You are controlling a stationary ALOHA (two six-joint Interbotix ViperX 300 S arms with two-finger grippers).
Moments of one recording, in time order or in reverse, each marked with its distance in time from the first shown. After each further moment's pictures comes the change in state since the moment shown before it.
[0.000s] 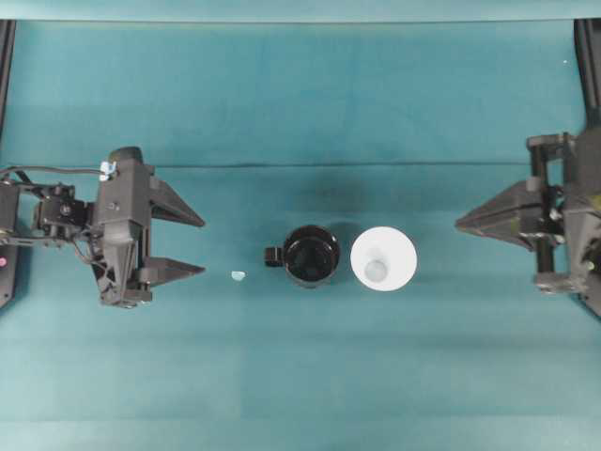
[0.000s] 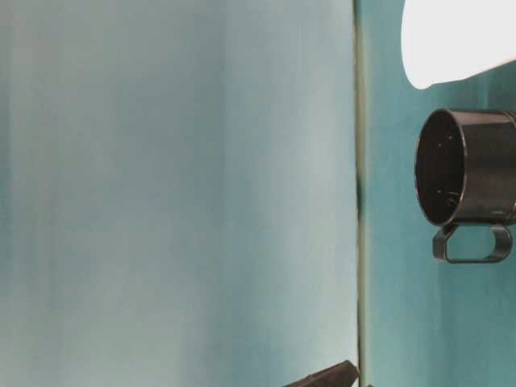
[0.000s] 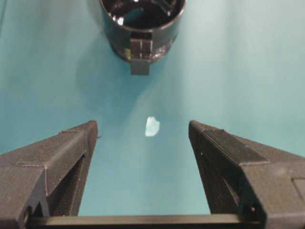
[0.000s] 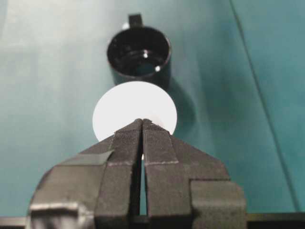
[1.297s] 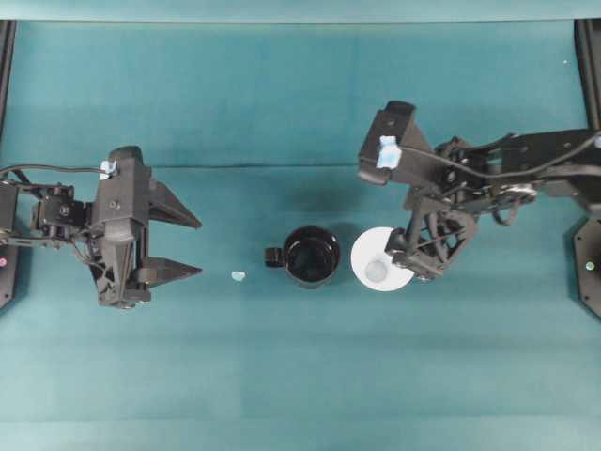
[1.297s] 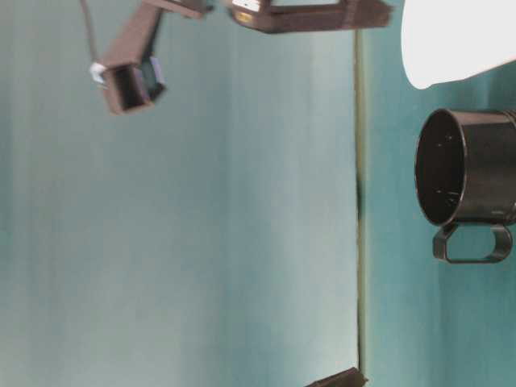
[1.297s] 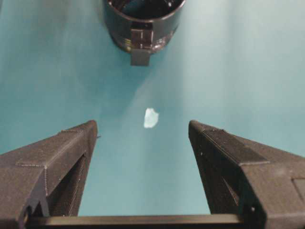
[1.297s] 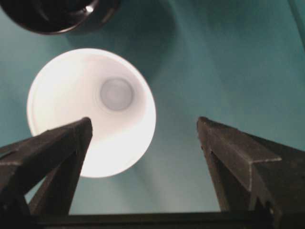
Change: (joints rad) left arm -0.002 -0.002 0.002 -0.002 0.031 -0.023; right arm -0.048 0.655 -0.453 0.003 0.495 0.233
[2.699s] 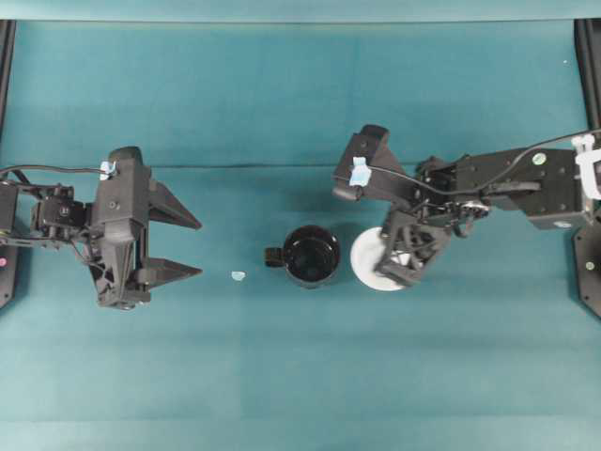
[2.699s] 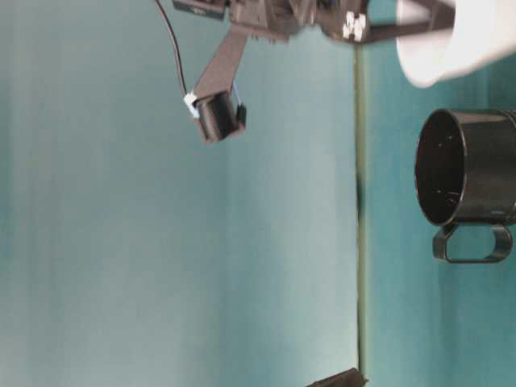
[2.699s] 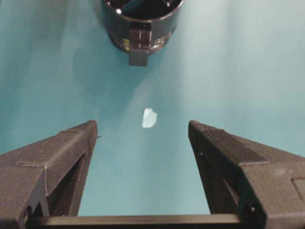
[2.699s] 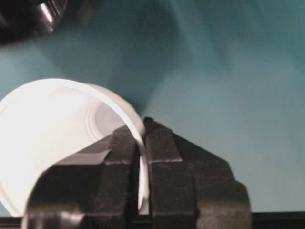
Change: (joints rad) left arm -0.003 -0.002 0.000 0.002 -0.002 -0.003; right arm -0.003 0.115 0.005 0.011 -0.025 0.005
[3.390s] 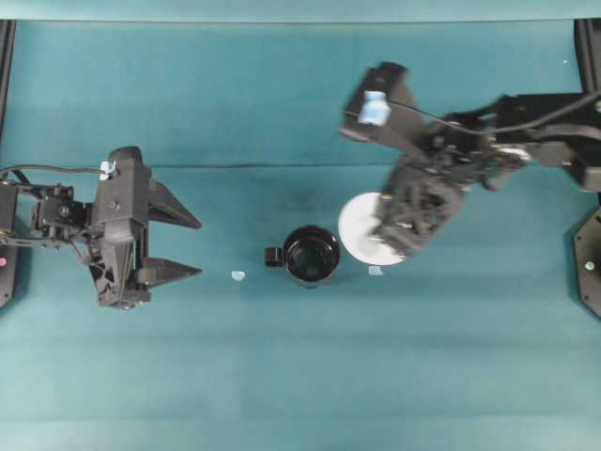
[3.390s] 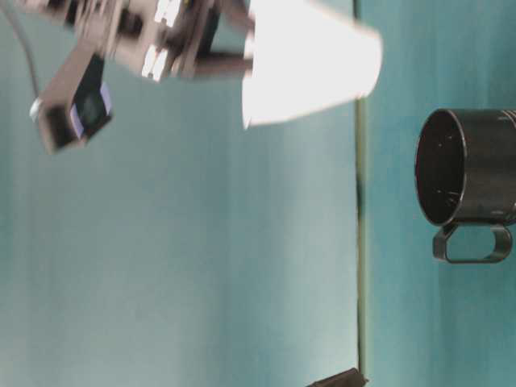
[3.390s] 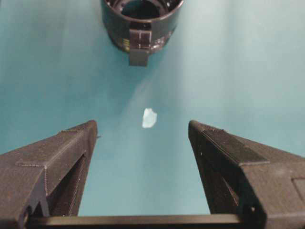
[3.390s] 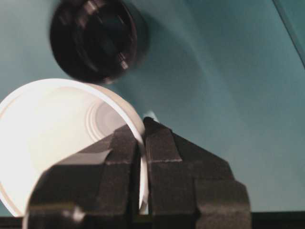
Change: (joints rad) left arm 0.002 0.000 -0.002 -0.002 0.002 0.000; right arm -0.032 -0.087 -0.235 0.069 0.147 -0.003
